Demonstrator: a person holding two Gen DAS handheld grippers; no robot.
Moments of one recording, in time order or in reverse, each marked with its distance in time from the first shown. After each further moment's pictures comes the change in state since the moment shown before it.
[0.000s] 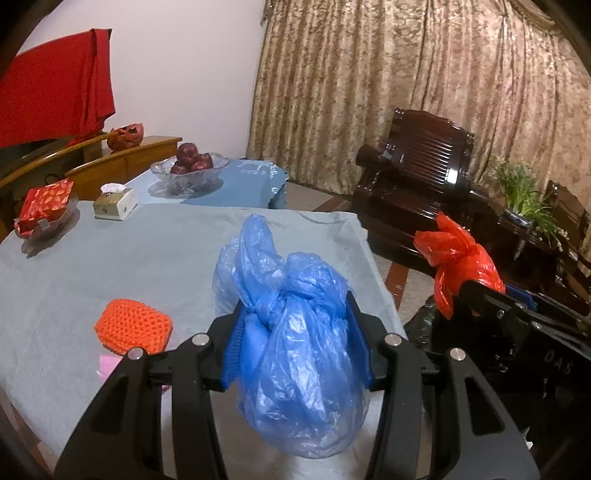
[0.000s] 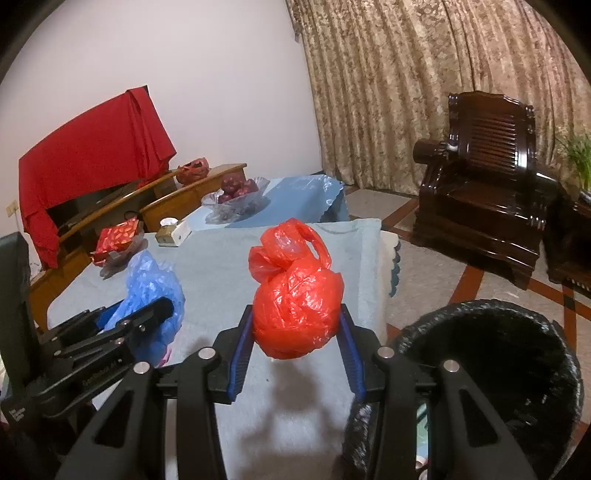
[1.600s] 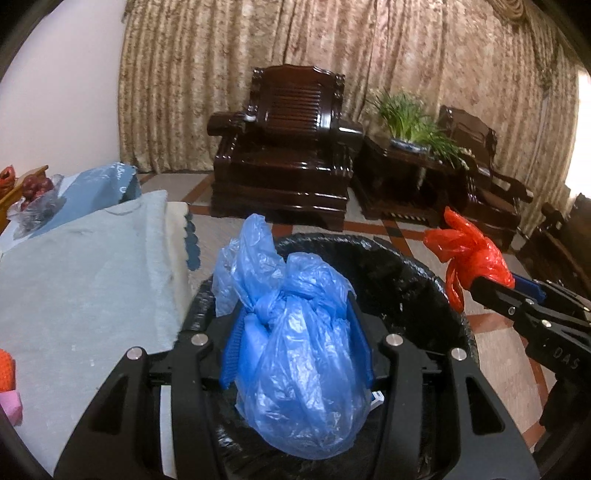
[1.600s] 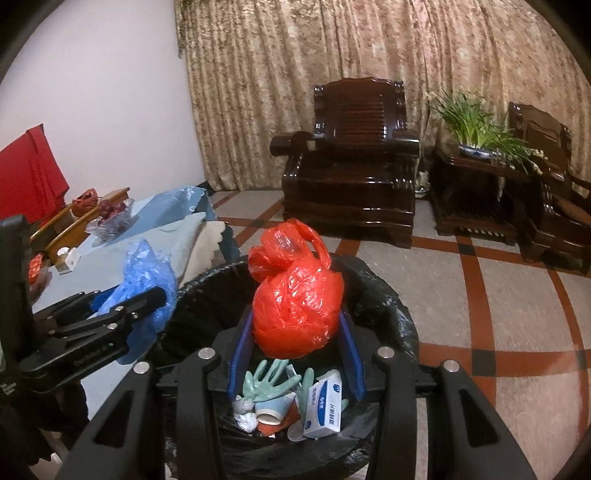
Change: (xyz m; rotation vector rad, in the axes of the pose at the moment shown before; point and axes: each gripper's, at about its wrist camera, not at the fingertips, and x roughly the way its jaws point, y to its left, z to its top) left arm 0.066 -0.215 -0.050 0.293 0.122 -0.377; right arm -0.115 -0.184 -0.067 0.214 -0.022 -0.390
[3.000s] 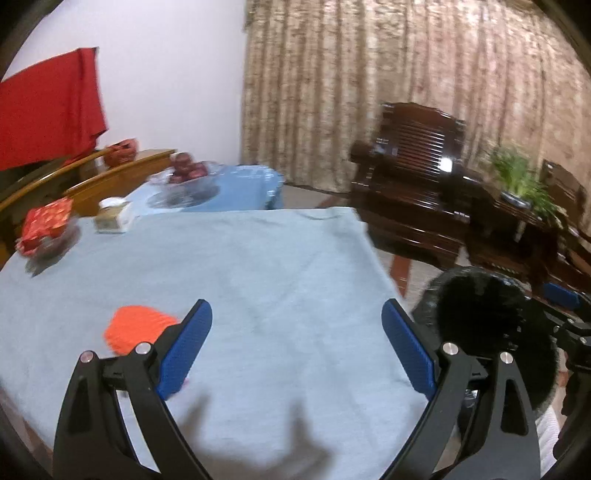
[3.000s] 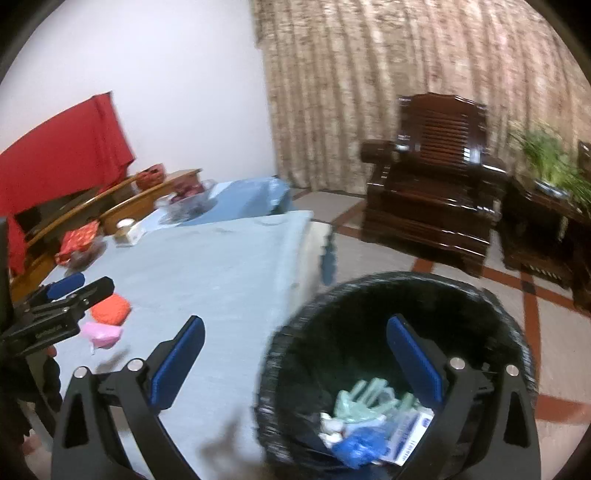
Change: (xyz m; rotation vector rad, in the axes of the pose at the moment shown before) left arm -0.154 0.194 -0.034 -0.228 -0.116 0.418; right arm 0.023 0.169 0.002 -0.205 -0.008 0.254
